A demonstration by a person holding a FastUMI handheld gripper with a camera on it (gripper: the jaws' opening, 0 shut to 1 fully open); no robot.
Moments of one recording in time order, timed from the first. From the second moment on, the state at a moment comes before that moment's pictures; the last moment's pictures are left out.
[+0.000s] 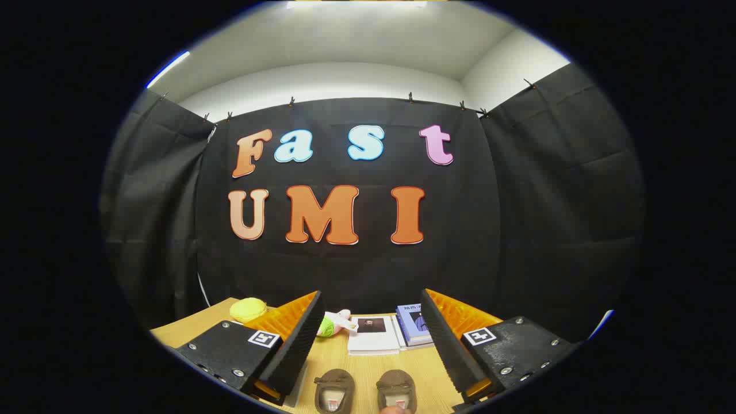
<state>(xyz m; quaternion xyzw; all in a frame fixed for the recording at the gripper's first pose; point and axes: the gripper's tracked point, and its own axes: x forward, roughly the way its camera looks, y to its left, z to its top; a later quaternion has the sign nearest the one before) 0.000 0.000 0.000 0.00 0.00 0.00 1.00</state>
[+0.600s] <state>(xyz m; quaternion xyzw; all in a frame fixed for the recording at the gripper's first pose) 0.009 0.002 -0.028 0.01 0.03 0.01 1.00</state>
